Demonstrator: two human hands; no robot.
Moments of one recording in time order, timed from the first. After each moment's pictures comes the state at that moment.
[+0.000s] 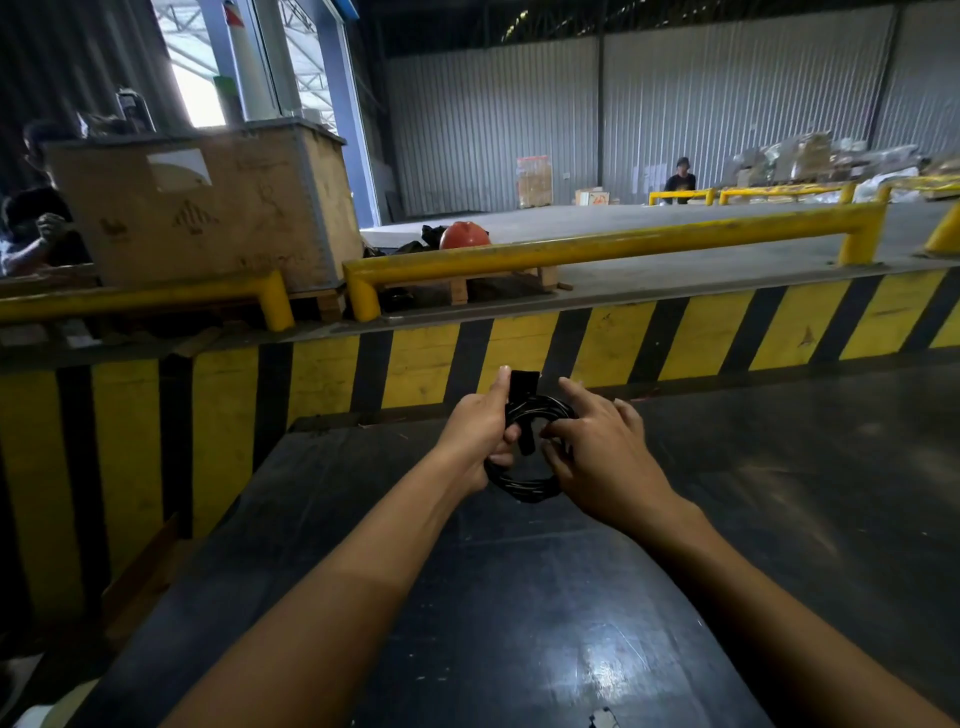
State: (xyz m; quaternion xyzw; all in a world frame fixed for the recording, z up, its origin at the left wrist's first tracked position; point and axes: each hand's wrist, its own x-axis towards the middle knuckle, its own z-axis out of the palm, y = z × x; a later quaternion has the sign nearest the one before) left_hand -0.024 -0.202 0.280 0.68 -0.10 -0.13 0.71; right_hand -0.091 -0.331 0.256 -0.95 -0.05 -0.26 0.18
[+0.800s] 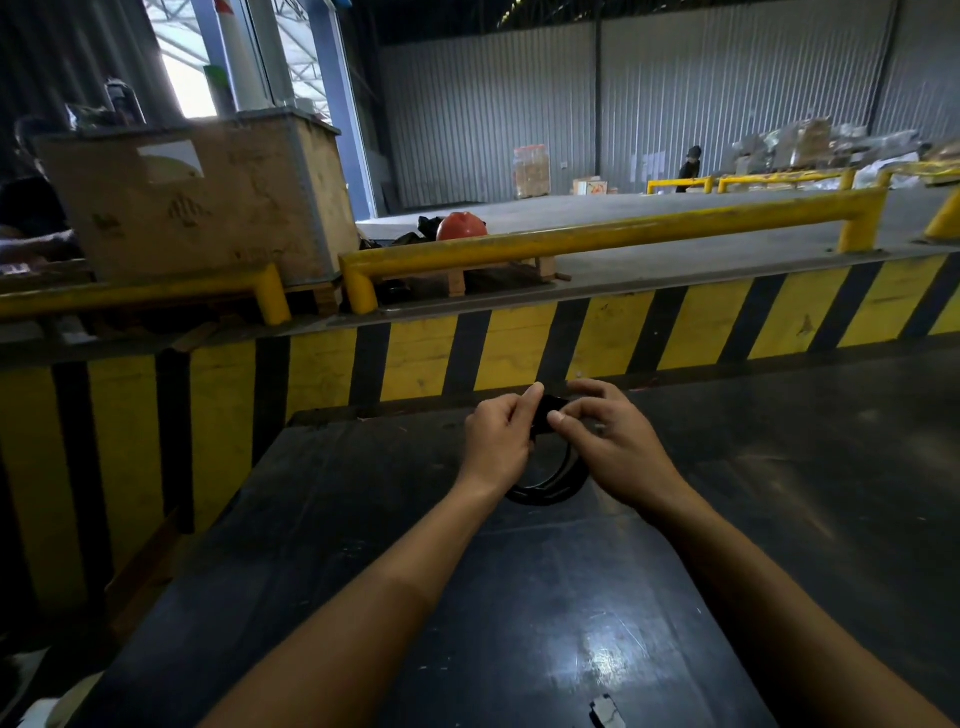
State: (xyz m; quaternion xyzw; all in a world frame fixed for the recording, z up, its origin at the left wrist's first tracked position) left_hand -0.029 -0.215 0.247 0.78 -0.23 0.11 0.58; right_hand -0.089 -0.343 0.252 -0.84 -0.05 -0.26 0.46
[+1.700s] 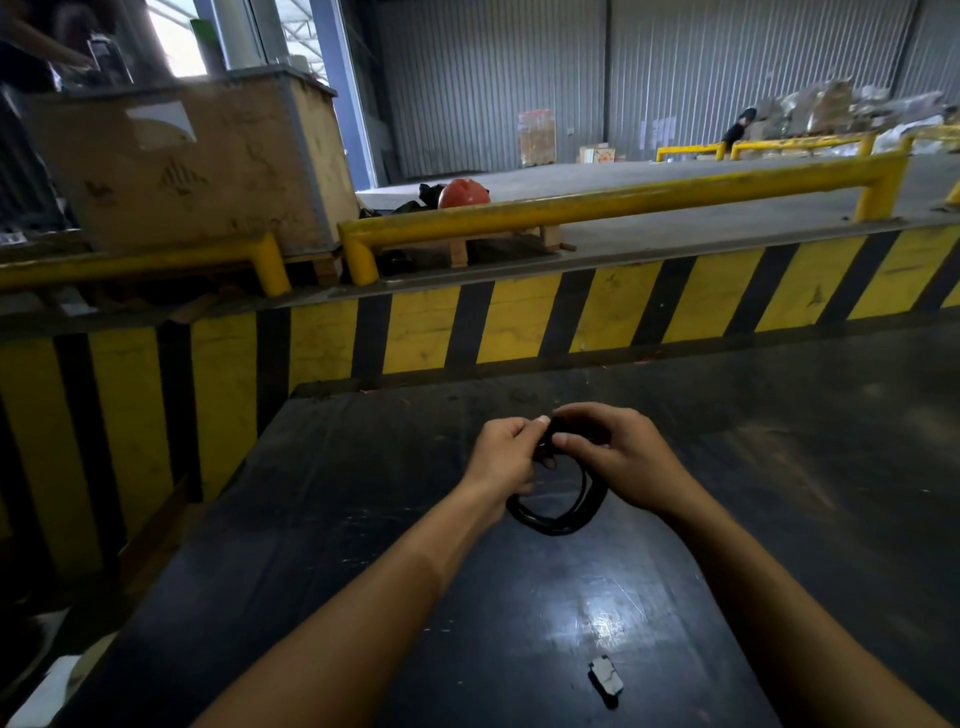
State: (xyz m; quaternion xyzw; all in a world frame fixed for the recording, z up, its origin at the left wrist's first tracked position) left_hand -0.046 -0.213 0.215 0.74 -0.12 -0.11 0.66; right_hand -0.091 -0.358 0.215 -0.87 -0.10 -0.22 0.44
